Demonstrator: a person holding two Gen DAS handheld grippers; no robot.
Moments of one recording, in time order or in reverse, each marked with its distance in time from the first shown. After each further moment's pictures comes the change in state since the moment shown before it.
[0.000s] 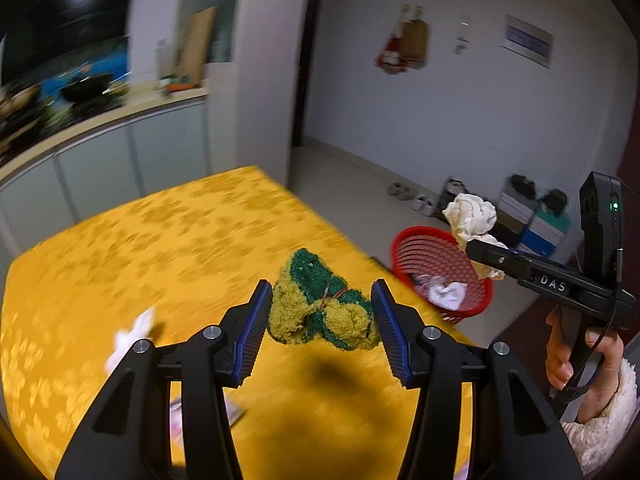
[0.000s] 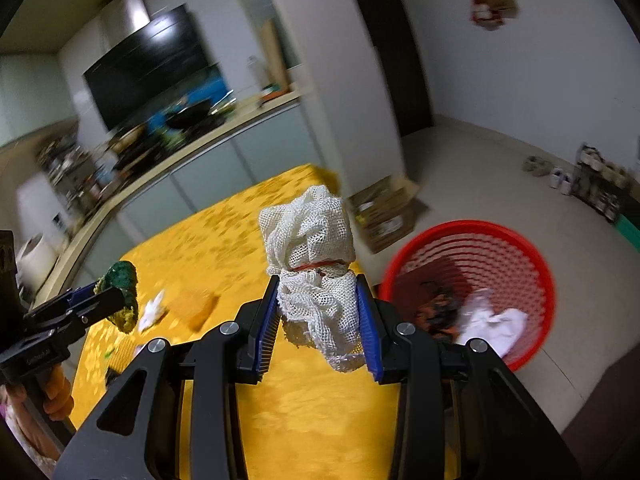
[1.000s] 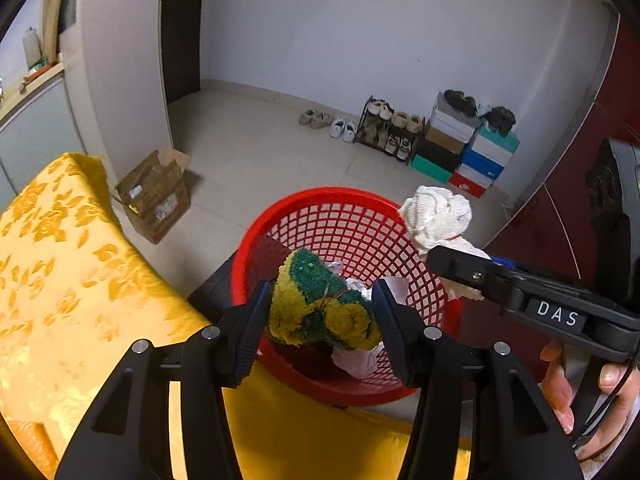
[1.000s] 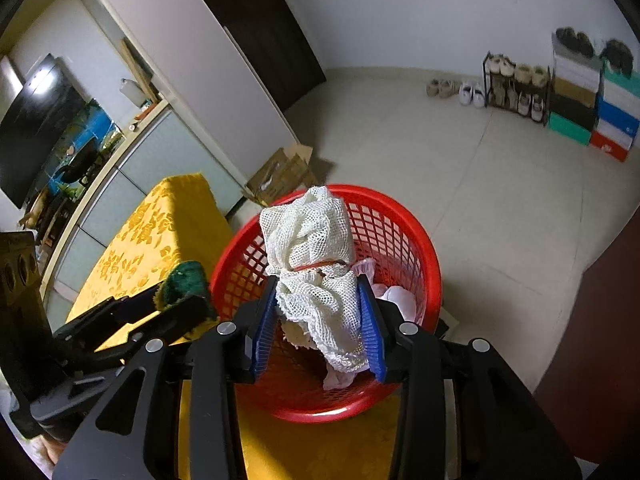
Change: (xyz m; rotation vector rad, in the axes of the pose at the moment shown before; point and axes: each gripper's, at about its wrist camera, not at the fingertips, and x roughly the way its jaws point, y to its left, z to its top) left arm 0.227 -0.129 0.030 0.176 0.275 -0.257; right arm 0.051 -0.142 -0.004 0.338 0.121 -0.223
